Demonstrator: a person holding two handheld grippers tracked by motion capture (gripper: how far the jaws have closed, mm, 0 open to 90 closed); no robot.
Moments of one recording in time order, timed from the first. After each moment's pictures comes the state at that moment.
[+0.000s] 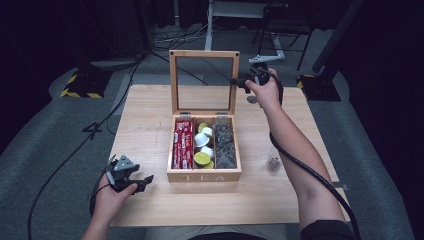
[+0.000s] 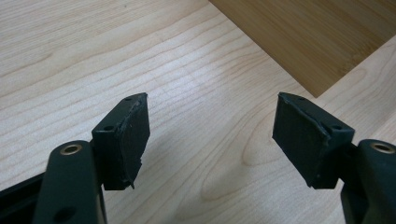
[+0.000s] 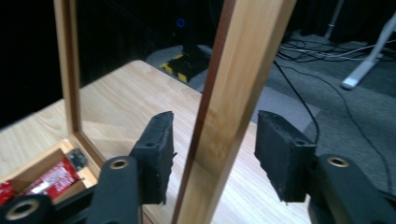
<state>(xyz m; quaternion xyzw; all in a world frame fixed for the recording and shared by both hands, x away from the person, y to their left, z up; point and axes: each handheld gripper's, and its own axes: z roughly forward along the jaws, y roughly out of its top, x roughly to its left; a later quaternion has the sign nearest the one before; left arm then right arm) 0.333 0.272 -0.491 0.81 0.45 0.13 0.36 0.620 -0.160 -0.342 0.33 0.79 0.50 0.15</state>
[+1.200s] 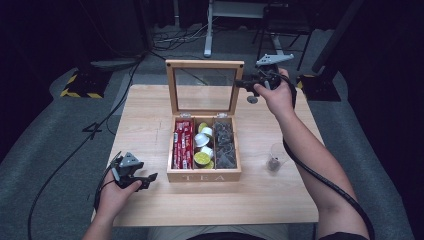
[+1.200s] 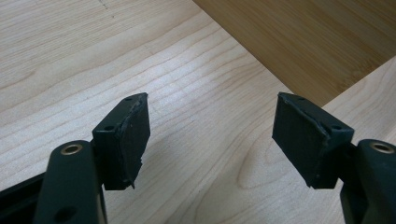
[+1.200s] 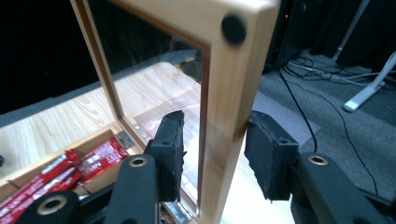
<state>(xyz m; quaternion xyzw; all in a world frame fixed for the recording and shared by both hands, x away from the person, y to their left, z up) 0.343 0.262 -0.490 0.81 0.44 0.13 0.36 0.560 -0.172 -0.296 0.27 0.80 0.50 0.17</state>
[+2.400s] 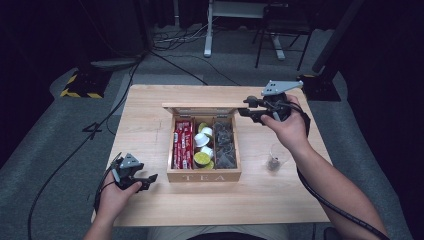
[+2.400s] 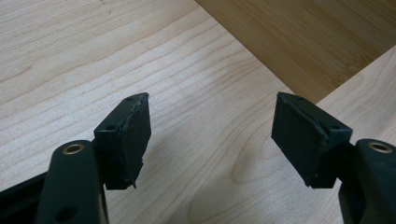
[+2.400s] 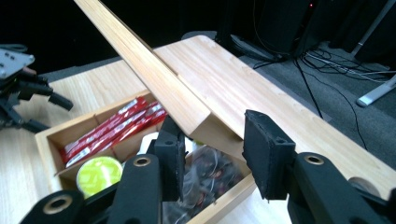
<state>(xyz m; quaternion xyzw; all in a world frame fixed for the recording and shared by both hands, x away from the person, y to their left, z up) 0.340 0.260 -0.490 0.81 0.44 0.13 0.36 0.457 -0.176 -0.299 0.23 0.84 0.46 0.17</state>
